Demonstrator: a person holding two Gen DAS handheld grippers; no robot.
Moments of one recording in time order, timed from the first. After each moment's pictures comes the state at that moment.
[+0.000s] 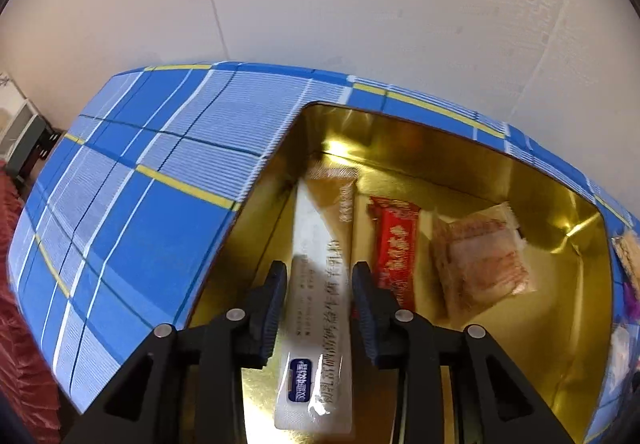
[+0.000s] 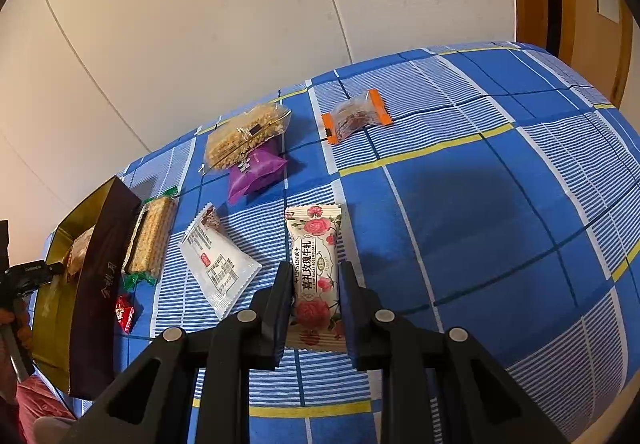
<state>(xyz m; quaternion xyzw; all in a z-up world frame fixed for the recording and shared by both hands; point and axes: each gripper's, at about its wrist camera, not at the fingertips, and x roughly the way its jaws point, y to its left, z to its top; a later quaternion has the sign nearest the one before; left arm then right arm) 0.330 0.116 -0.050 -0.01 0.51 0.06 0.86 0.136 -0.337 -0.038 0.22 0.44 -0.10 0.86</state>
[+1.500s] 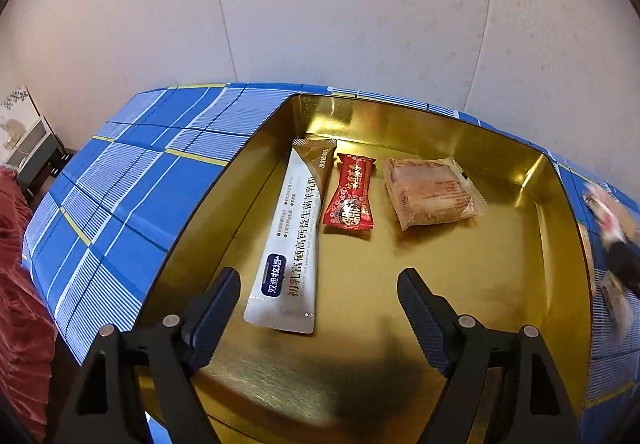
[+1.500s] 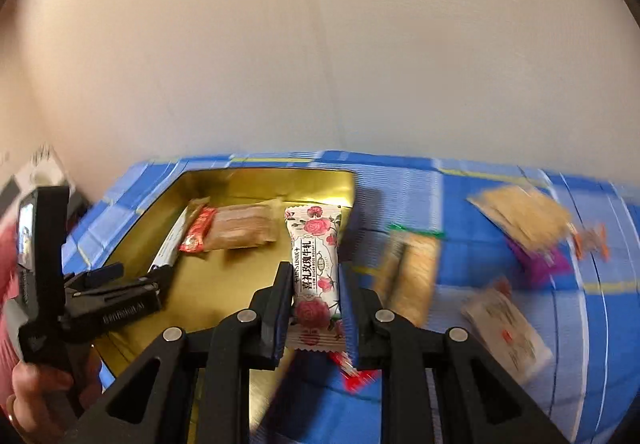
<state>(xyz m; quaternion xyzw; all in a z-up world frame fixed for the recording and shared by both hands) 0.234 0.086 -0.044 0.01 0.43 0.05 0.90 0.220 -0.134 0.016 0.07 0.39 0.11 0.91</state>
